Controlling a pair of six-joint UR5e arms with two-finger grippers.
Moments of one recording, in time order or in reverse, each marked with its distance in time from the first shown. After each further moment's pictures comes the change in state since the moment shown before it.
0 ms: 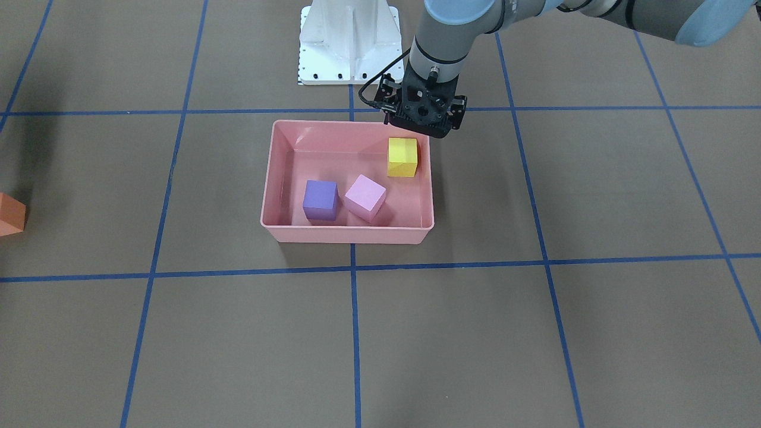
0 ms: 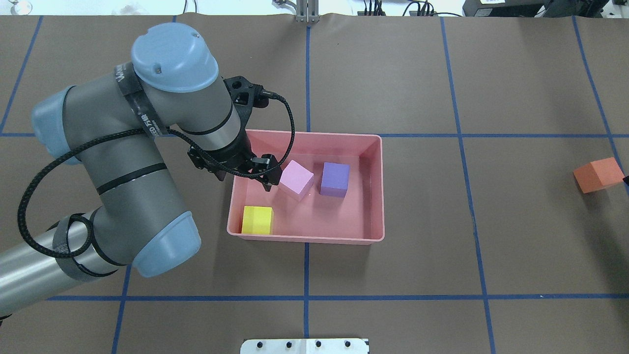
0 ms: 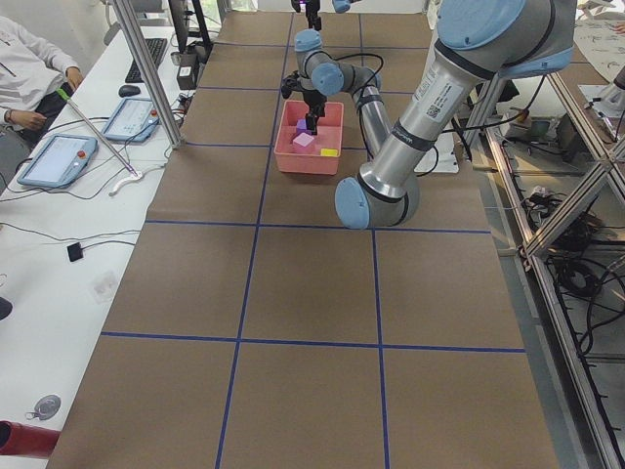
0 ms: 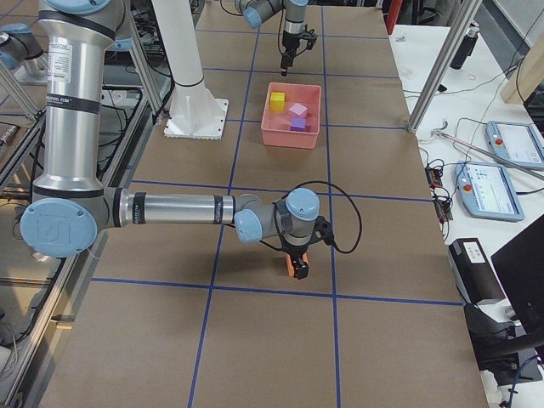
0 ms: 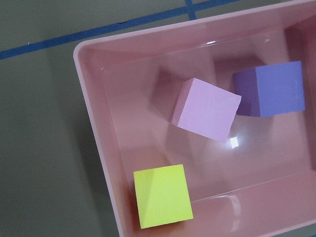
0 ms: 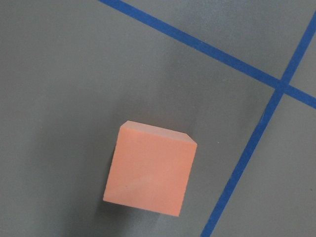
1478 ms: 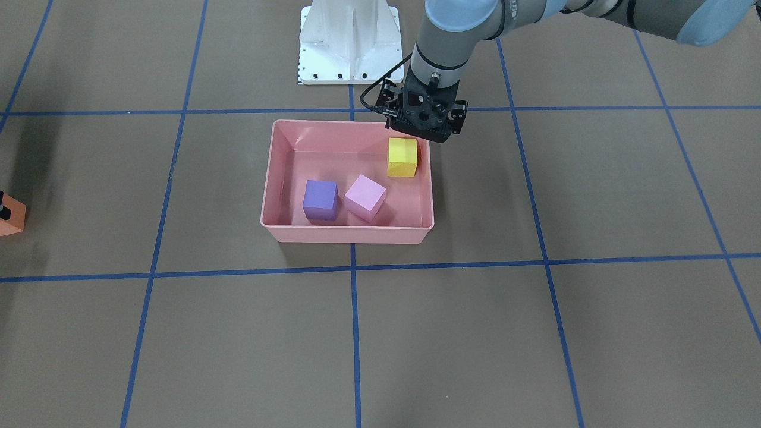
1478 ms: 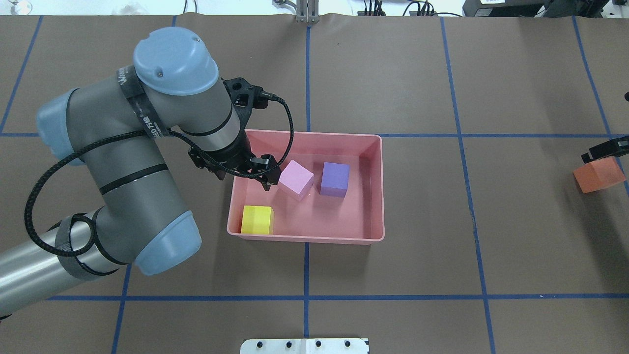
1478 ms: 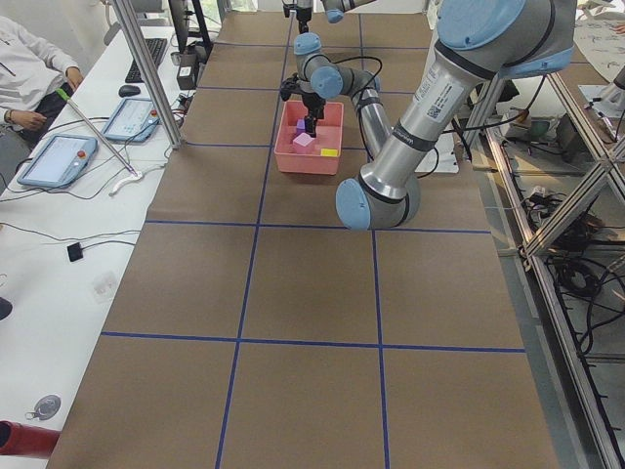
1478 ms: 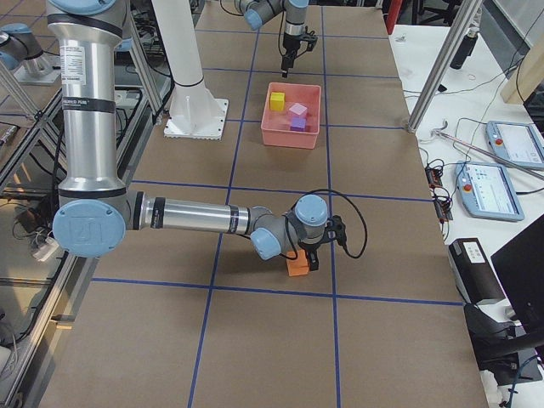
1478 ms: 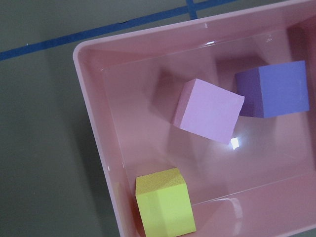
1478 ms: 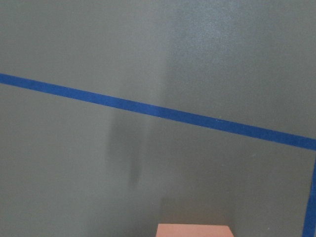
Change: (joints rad) left arm 0.002 0.009 0.019 -0.032 0.010 0.007; right arm -0.044 0.084 -0.192 0.362 0.073 0.384
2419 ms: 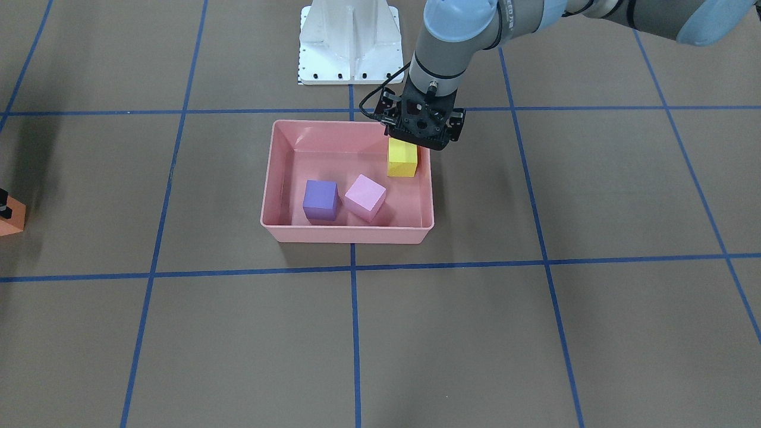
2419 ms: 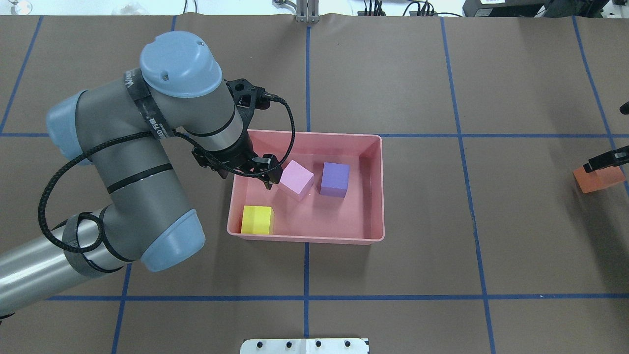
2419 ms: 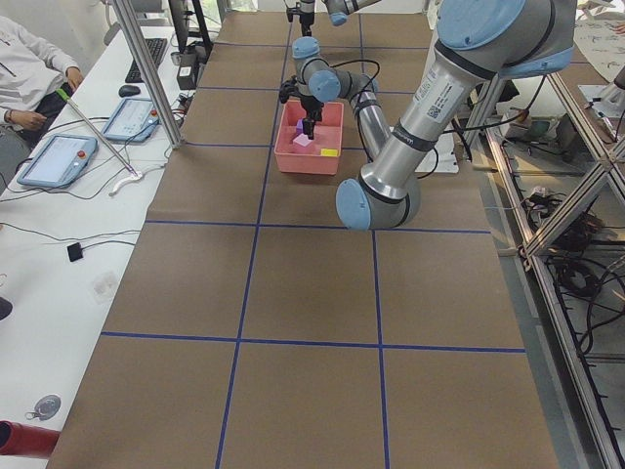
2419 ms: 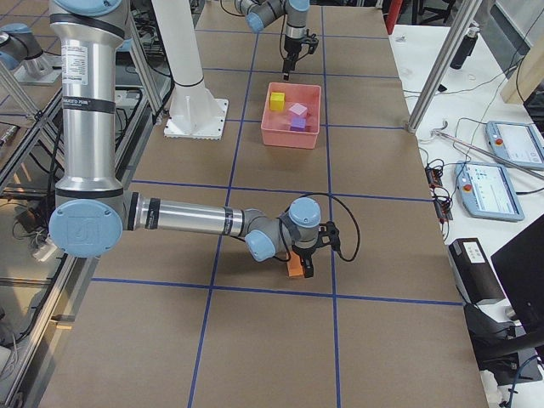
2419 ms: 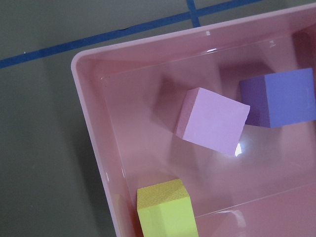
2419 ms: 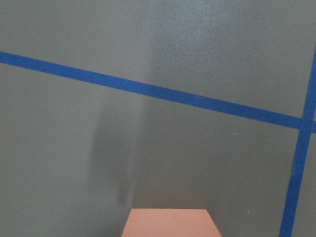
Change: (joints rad) left arm 0.001 0.002 0.028 -0.033 0.004 0.000; right arm -0.049 -0.025 0.002 -0.001 -0.093 -0.005
